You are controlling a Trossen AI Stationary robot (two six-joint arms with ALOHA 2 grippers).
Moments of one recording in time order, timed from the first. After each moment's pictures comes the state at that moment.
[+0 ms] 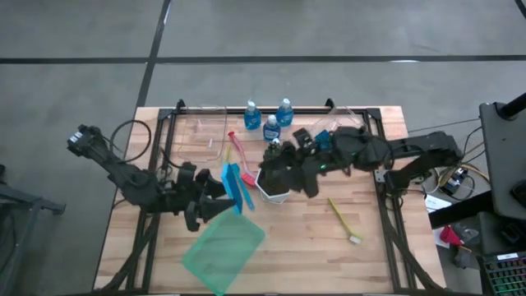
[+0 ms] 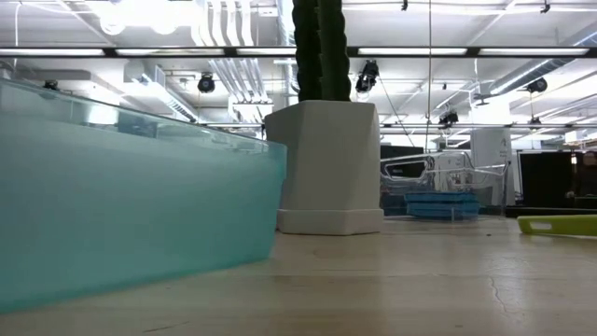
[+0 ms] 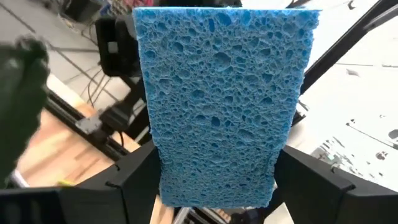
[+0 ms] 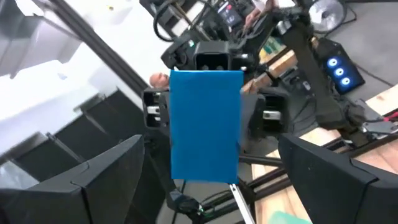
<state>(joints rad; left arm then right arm) -0.62 1.15 1.16 0.13 -0.69 -0.71 0.16 1.47 1.48 0.06 -0.07 0.78</state>
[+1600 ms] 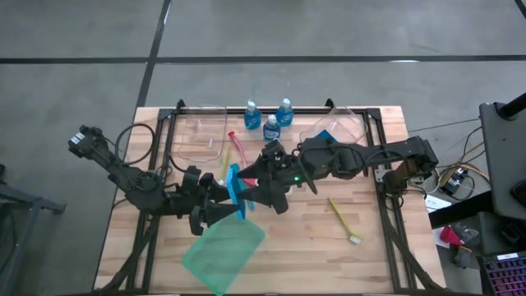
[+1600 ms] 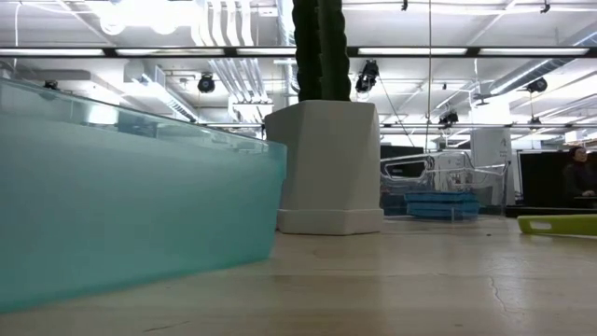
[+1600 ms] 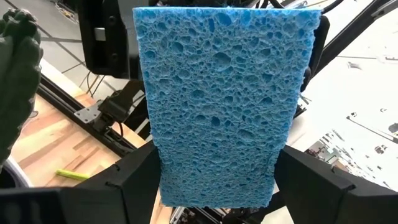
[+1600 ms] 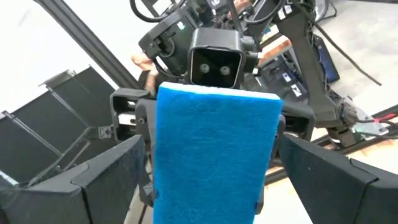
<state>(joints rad) -0.62 1.18 1.16 0.12 -0.67 -0.74 0.21 1.72 1.82 -0.14 0.00 0.70</state>
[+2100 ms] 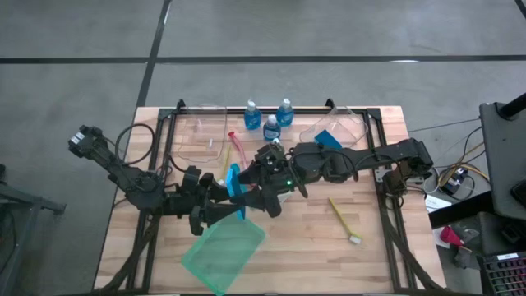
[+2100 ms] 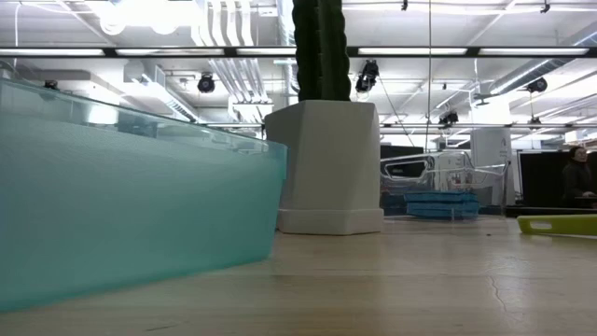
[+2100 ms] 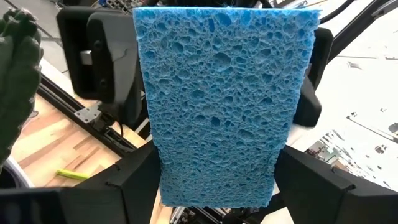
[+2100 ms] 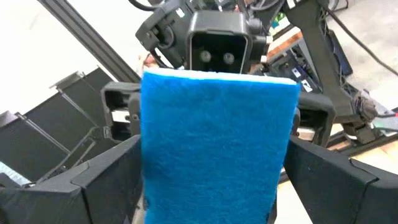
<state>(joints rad) -0.62 1.17 1.16 0.12 -0.67 -0.74 0.22 1.76 1.82 -0.07 -0.03 0.73</state>
